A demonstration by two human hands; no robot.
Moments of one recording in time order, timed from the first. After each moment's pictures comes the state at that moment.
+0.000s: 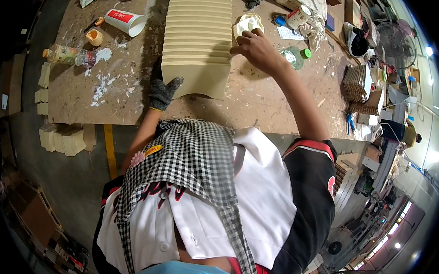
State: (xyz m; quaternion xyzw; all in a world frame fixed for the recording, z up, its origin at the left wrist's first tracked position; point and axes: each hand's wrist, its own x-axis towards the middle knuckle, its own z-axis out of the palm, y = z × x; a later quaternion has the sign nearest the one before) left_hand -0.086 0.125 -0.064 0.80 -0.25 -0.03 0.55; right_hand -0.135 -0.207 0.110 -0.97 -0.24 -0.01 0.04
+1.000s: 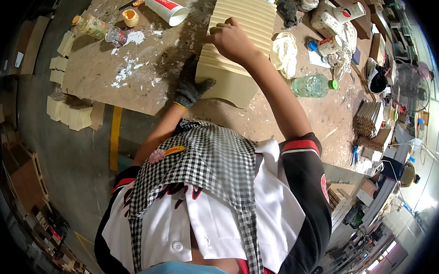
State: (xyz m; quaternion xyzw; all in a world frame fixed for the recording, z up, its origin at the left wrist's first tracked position) left_hand -0.079 0.129 -0.059 0.86 -0.28 0.04 0.43; right_hand -0.022 -0.079 0.073 -0.95 -0.31 -0.08 0.00
